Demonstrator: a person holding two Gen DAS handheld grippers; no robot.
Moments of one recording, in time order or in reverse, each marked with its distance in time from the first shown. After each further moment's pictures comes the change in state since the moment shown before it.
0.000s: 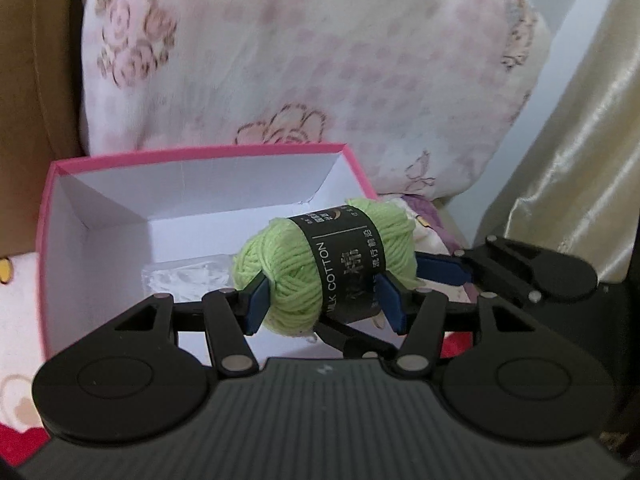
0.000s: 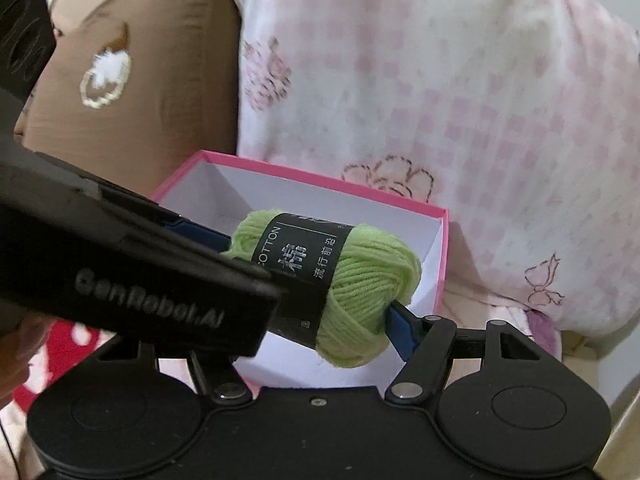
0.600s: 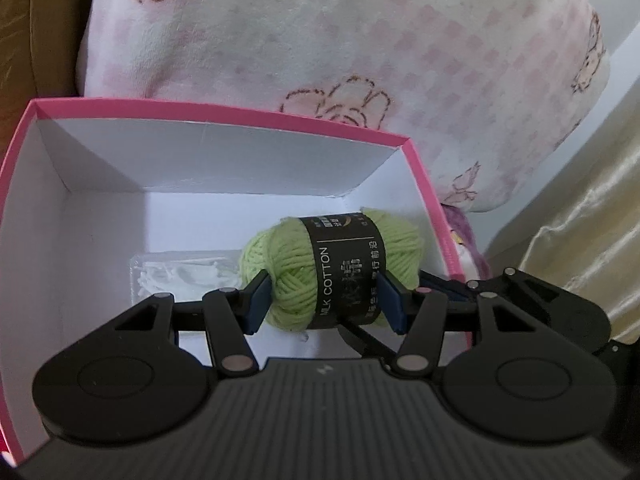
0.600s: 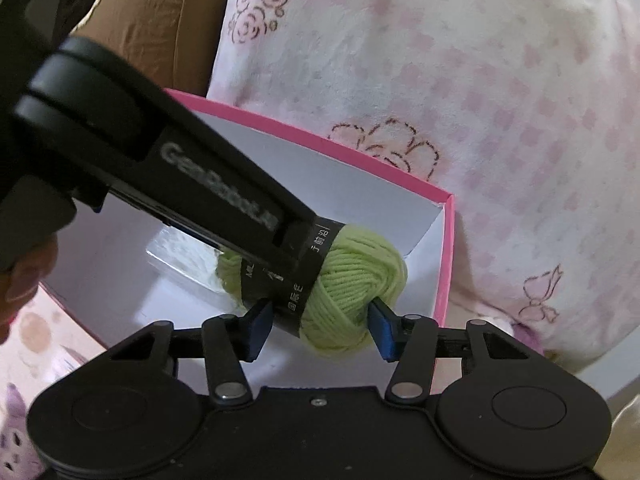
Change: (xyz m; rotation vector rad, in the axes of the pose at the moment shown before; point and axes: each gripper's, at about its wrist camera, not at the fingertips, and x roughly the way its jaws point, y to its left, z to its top) left arm 0.058 0.041 0.005 -0.145 0.031 -0.008; right arm 0.050 0.009 -0.012 -0.136 0.046 -0.114
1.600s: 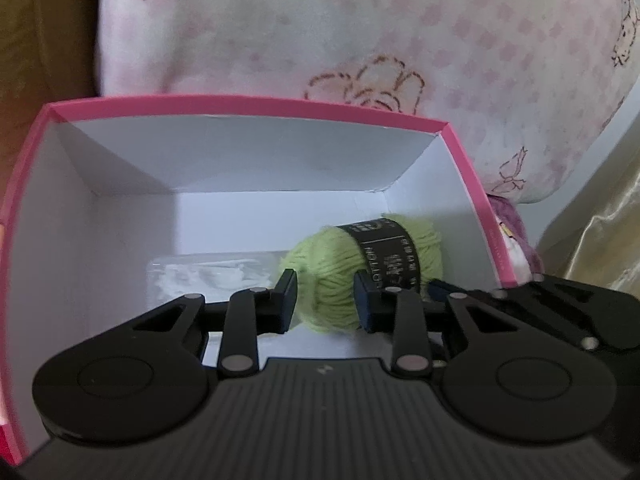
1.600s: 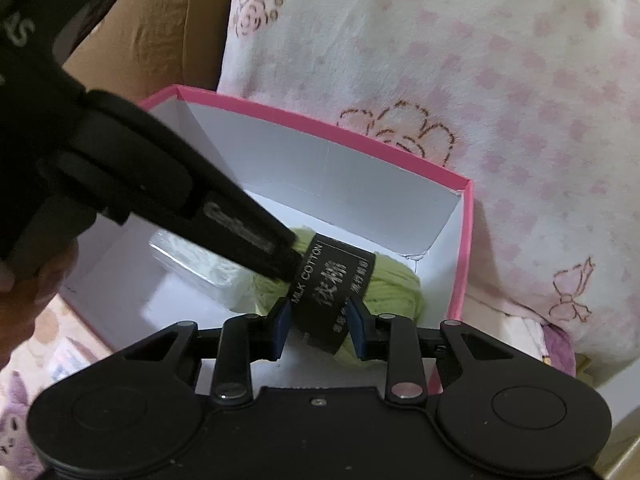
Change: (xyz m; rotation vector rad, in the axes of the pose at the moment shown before) left arm 0.008 -0.008 -0.009 0.035 -0.003 0.168; right arm -0.003 -0.025 -0.012 0.036 -0.052 0.121
